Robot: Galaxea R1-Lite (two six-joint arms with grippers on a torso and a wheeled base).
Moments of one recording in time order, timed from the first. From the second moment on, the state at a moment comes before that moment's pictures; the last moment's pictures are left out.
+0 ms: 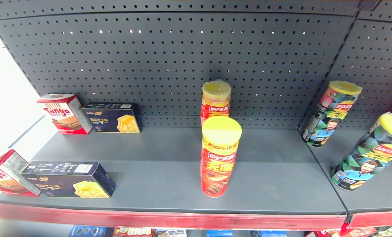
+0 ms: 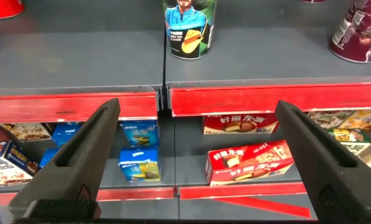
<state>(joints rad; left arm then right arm) 0.00 0.00 0.00 0.01 -0.07 0.06 0.00 0.00 0.00 0.00 -0.06 0.02</state>
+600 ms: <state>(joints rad) 0.00 0.00 0.00 0.01 -0.07 0.06 0.00 0.00 0.00 0.00 -0.06 0.02</state>
